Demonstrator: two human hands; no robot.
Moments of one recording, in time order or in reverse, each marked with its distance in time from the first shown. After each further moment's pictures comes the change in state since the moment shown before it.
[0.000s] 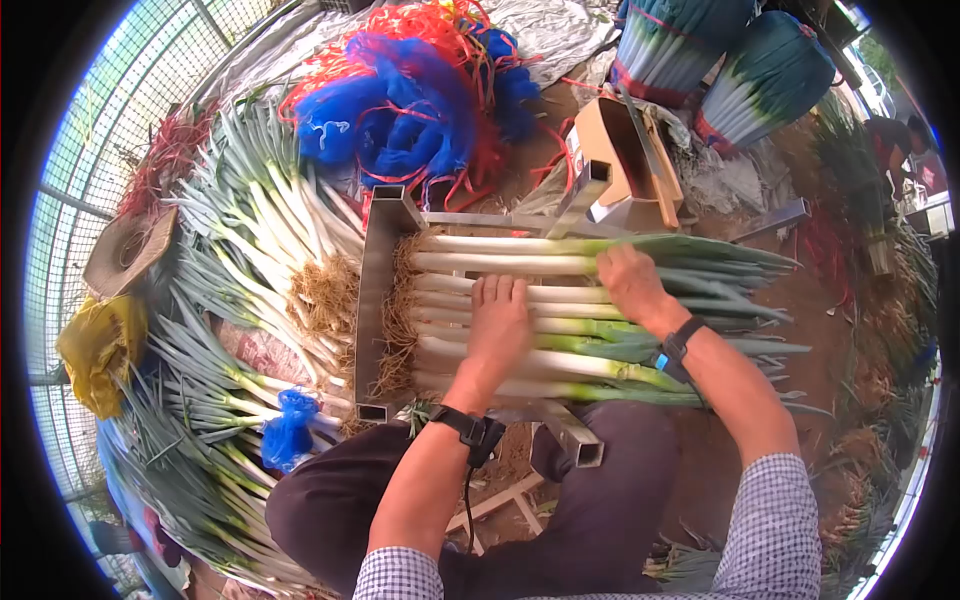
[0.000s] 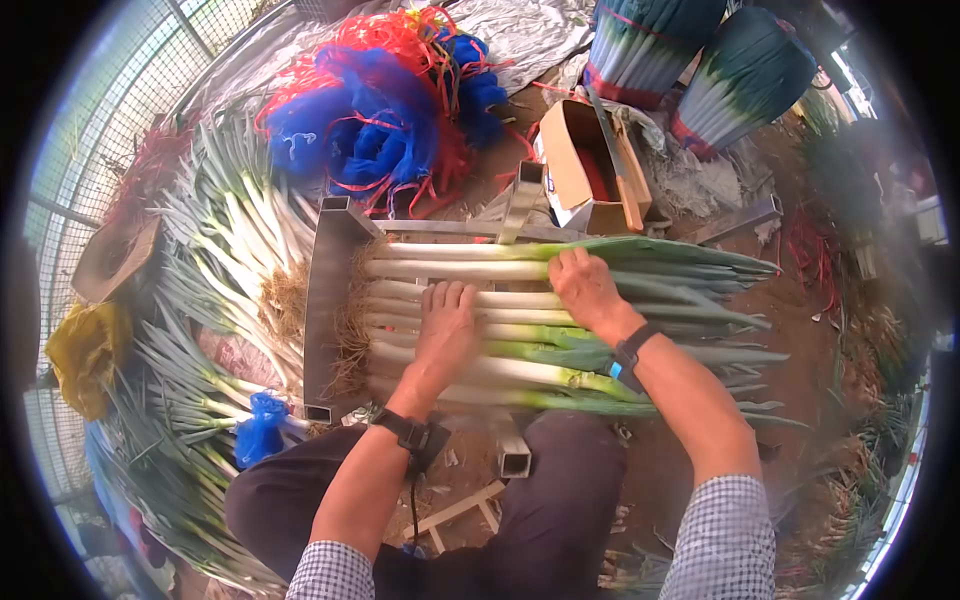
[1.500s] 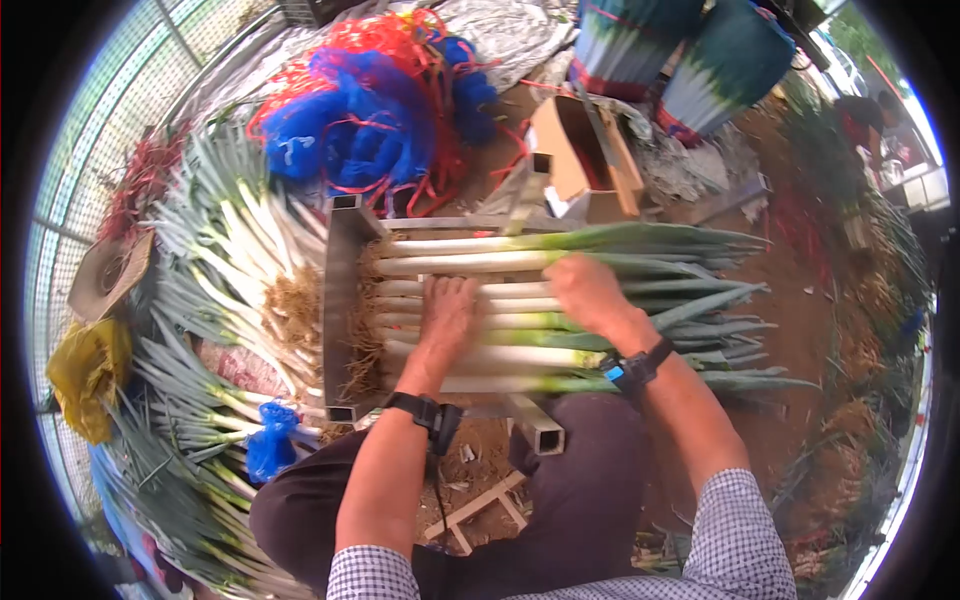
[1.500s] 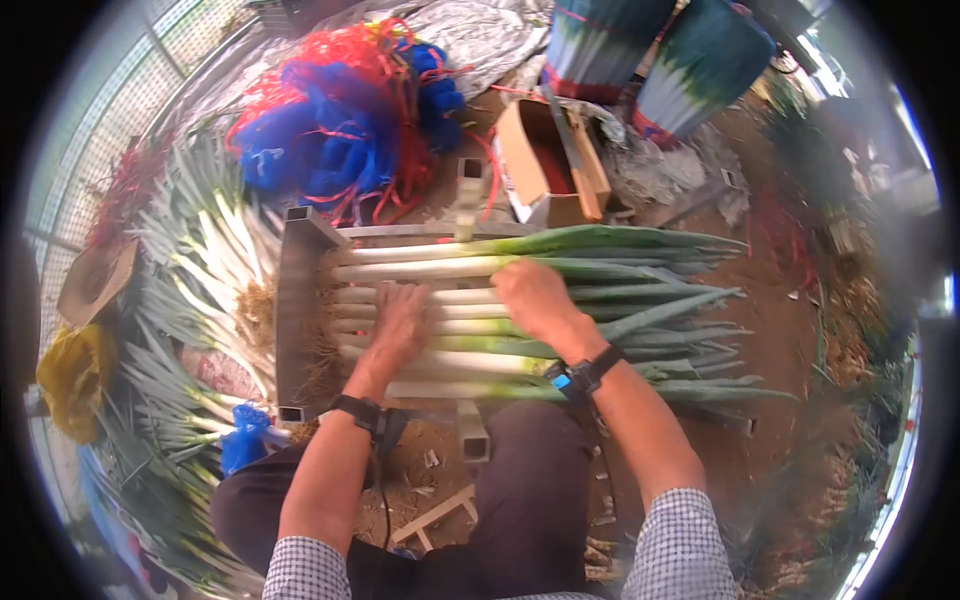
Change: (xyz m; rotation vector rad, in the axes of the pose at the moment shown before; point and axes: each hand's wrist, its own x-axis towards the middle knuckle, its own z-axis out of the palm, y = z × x) left_hand 0.004 -0.026 -0.009 -0.040 -0.229 -0.024; right_hand -0.013 -0.030 -0.025 0.376 -0.038 0.124
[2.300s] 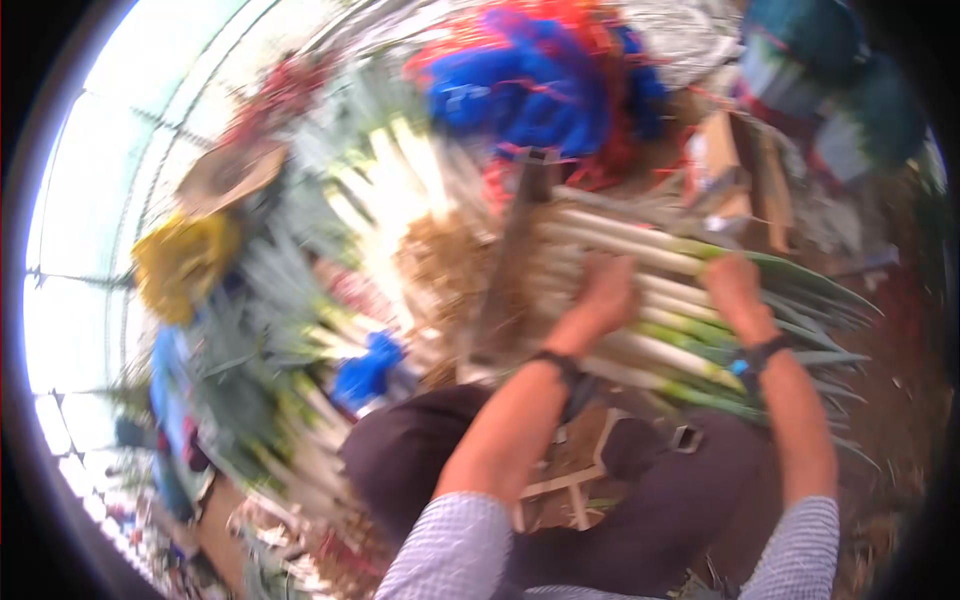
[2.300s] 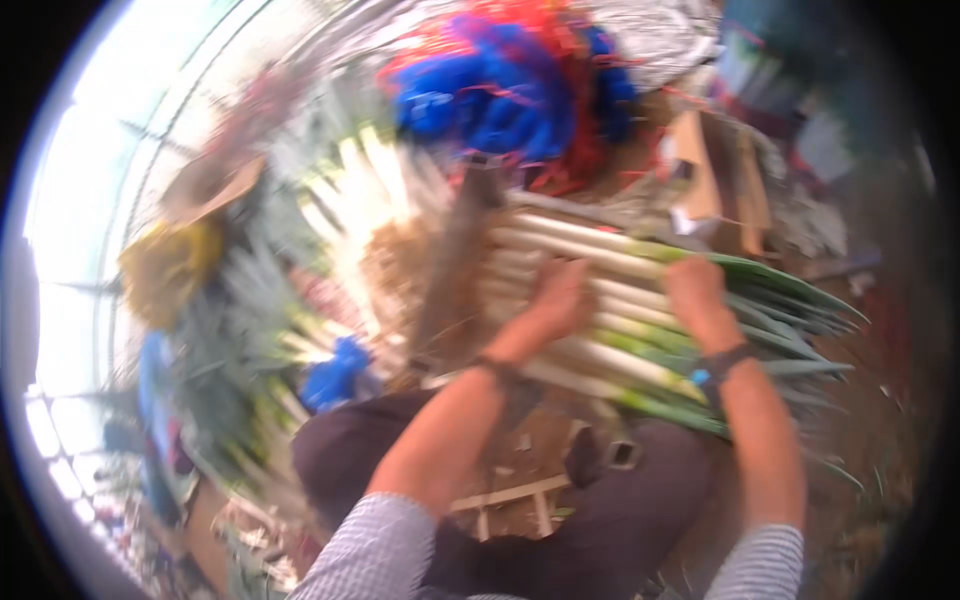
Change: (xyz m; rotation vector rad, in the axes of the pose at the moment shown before) left_hand 0.016 -0.011 0.030 -0.222 0.051 -0.168; right_hand 0.035 0.046 0.038 -0.414 -0.127 0.086
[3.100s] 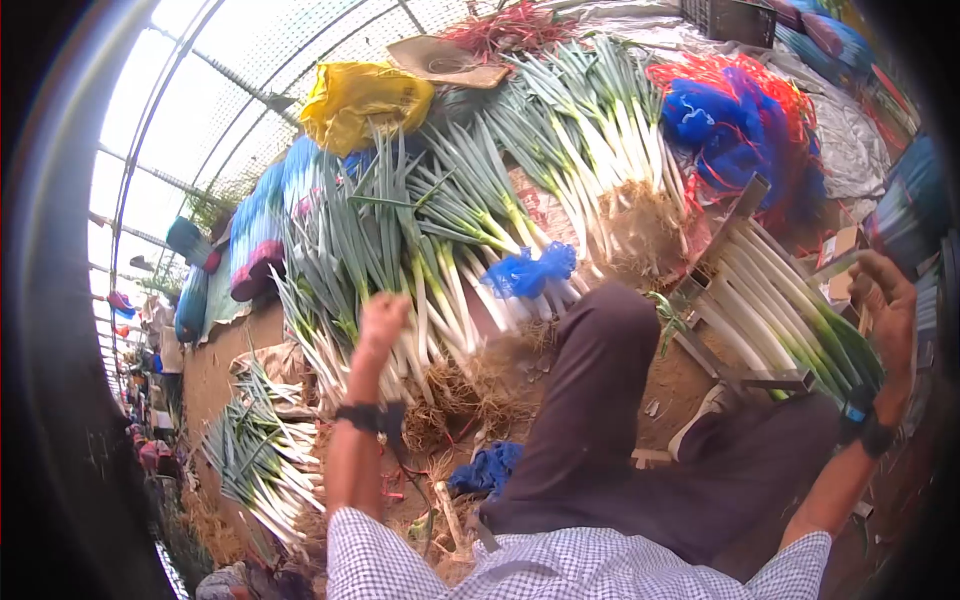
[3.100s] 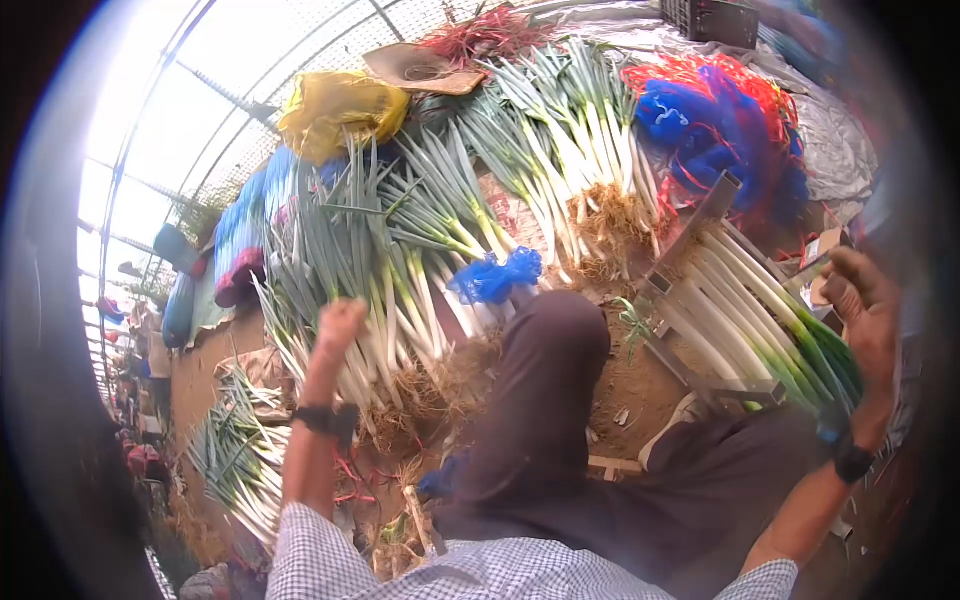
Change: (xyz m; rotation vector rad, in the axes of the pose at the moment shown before) left_hand -0.536 -0.048 -0.410 -0.230 0.790 -1.239; right_hand -0.078 -0.107 -0.315 1.335 0.074 -0.130
